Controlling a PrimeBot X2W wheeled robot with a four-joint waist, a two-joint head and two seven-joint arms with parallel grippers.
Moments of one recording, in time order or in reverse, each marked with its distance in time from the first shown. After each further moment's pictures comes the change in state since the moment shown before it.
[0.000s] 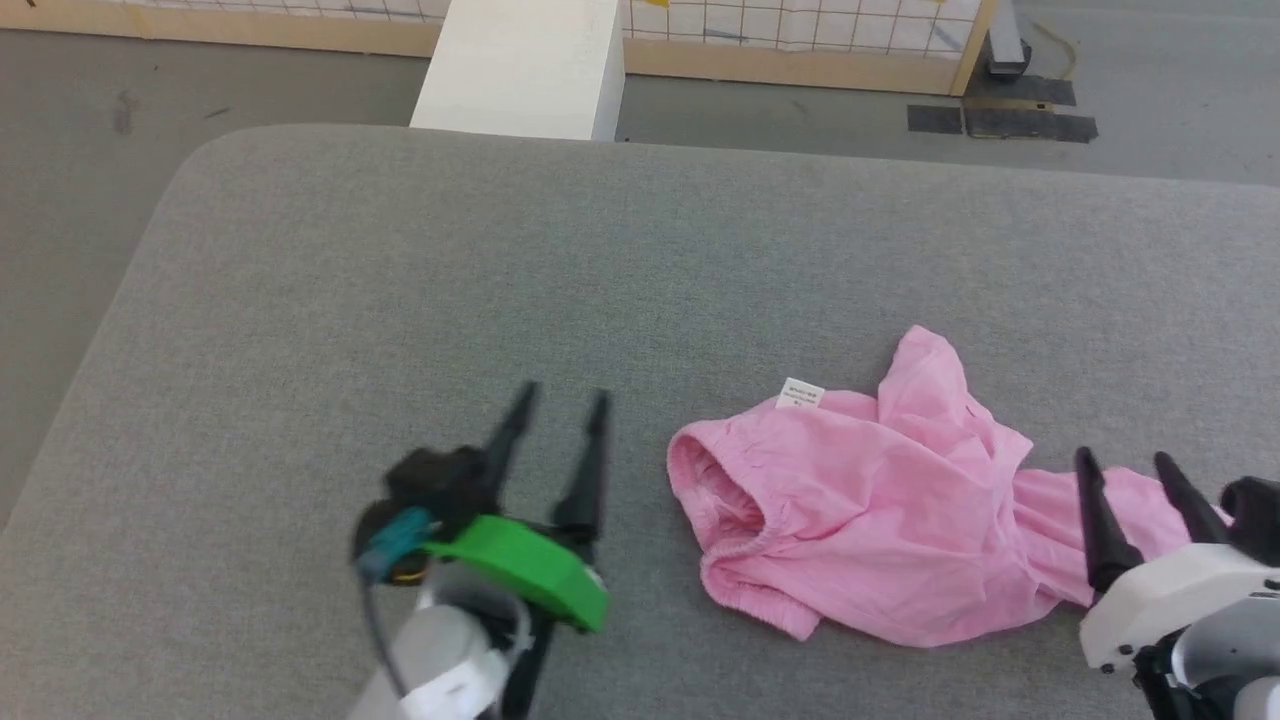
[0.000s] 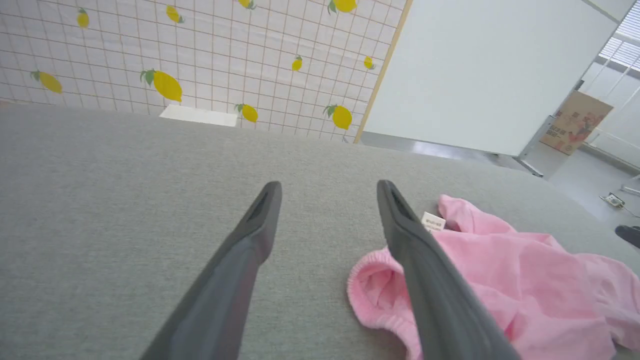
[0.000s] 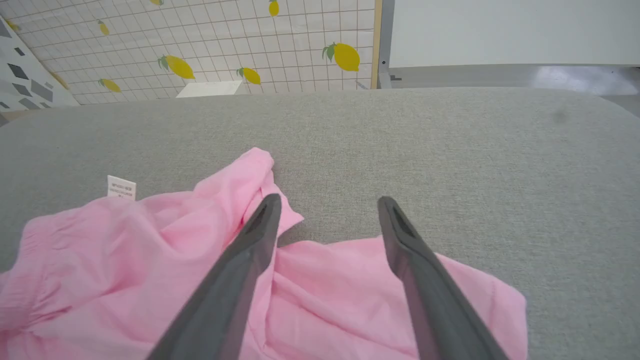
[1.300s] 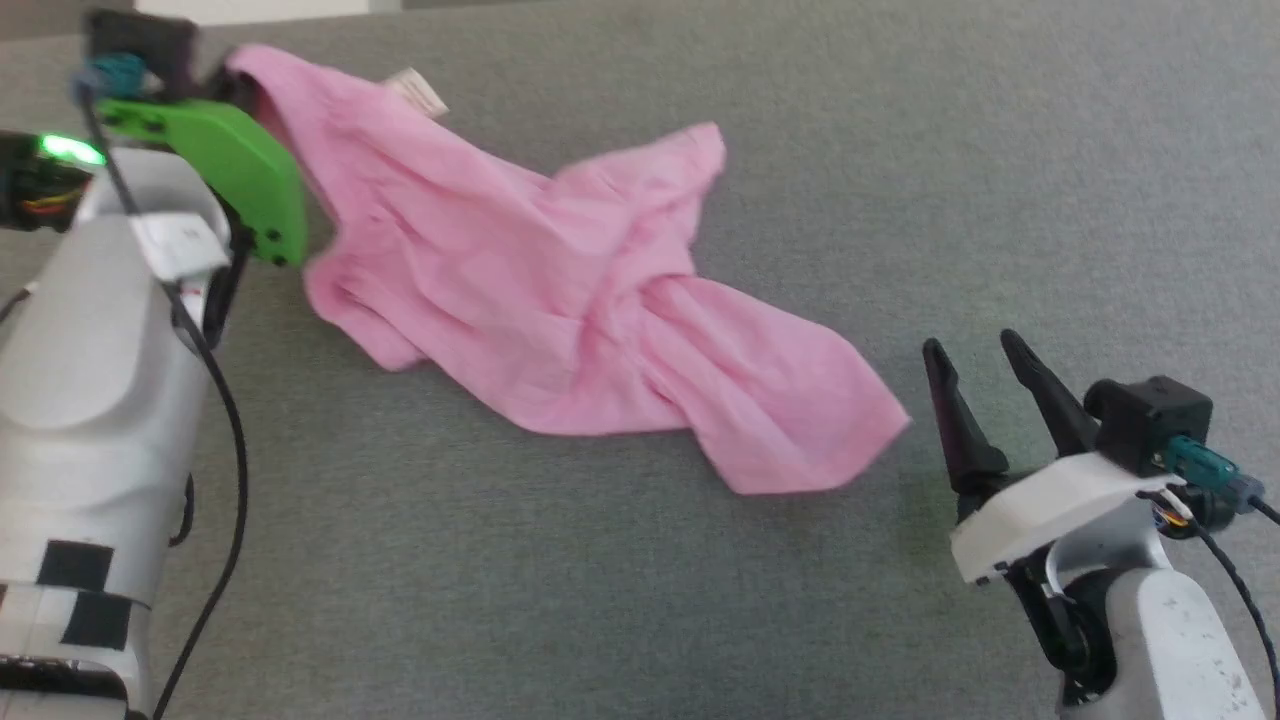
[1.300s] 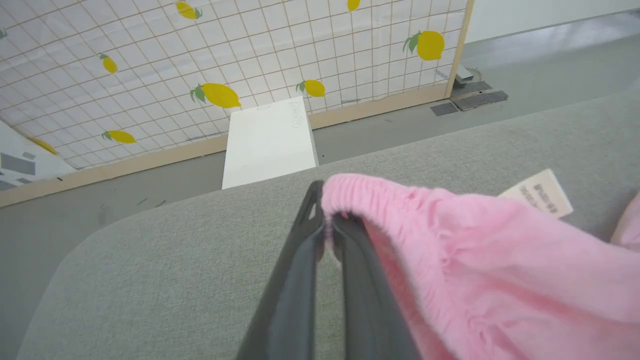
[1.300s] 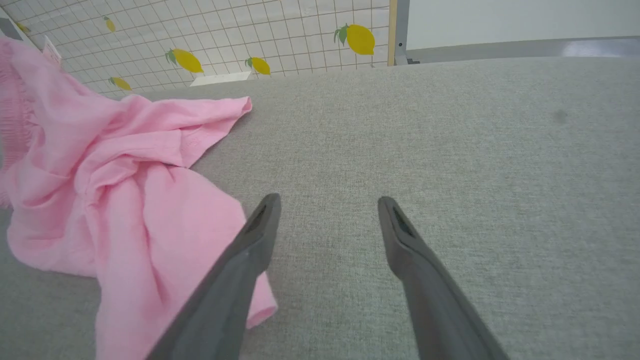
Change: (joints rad) left arm -0.707 0.353 -0.041 0.421 0.015 0.059 0.332; right arm -0.178 -0.001 0.249 0.066 0.064 0.000 -0.107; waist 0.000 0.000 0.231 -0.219
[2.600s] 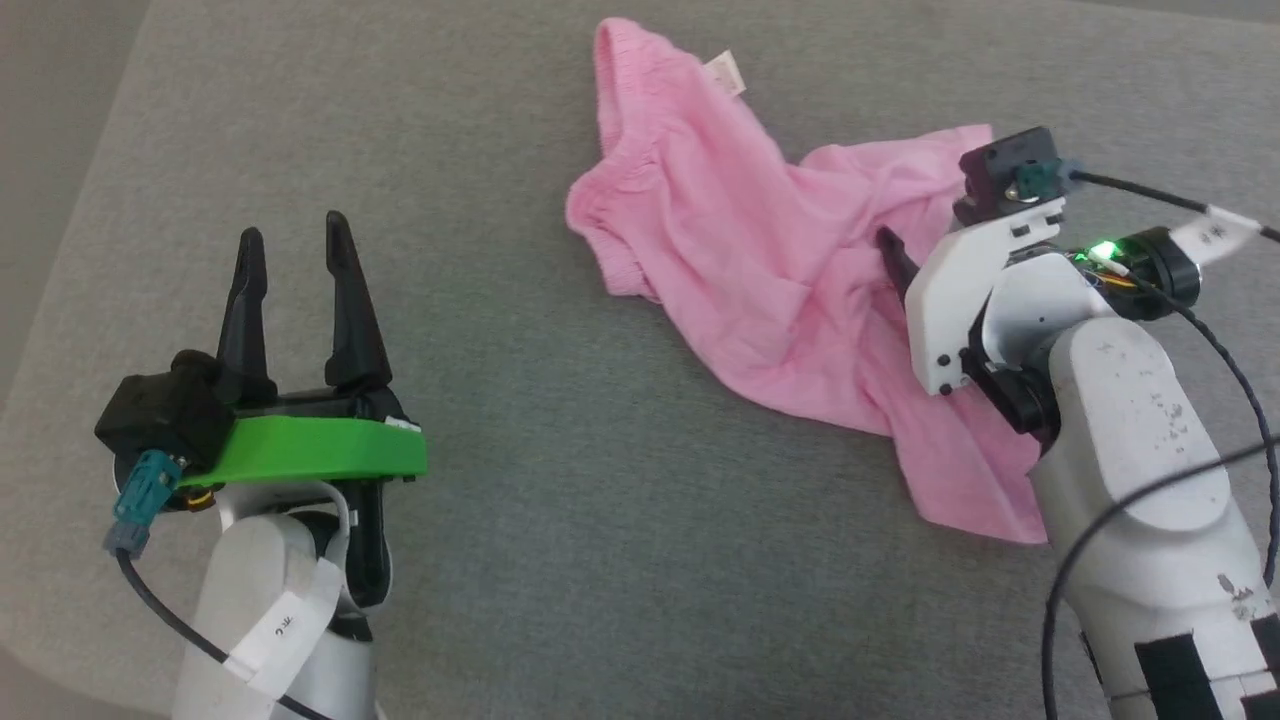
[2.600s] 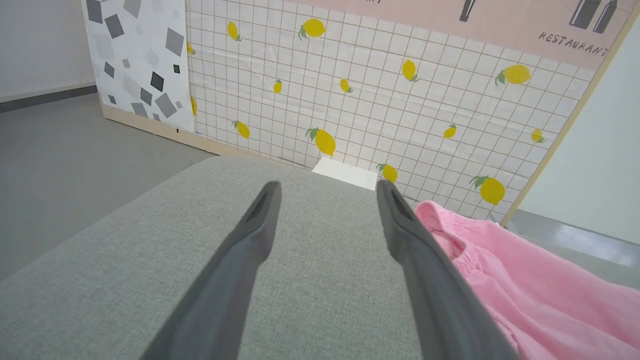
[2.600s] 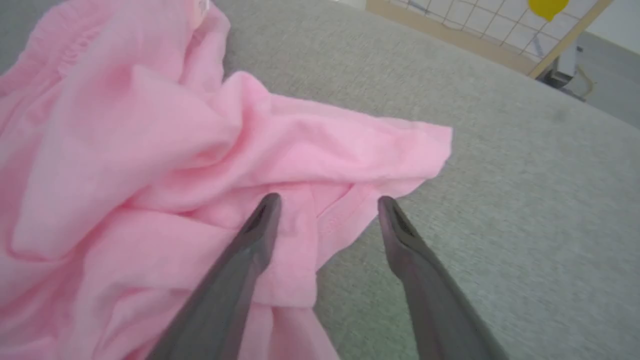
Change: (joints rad) left arm 0.616 -0.349 0.336 -0.607 0.022 0.038 -0.366; right arm -0.507 -0.025 0.076 0.433 -0.189 0.000 0.359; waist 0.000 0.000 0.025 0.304
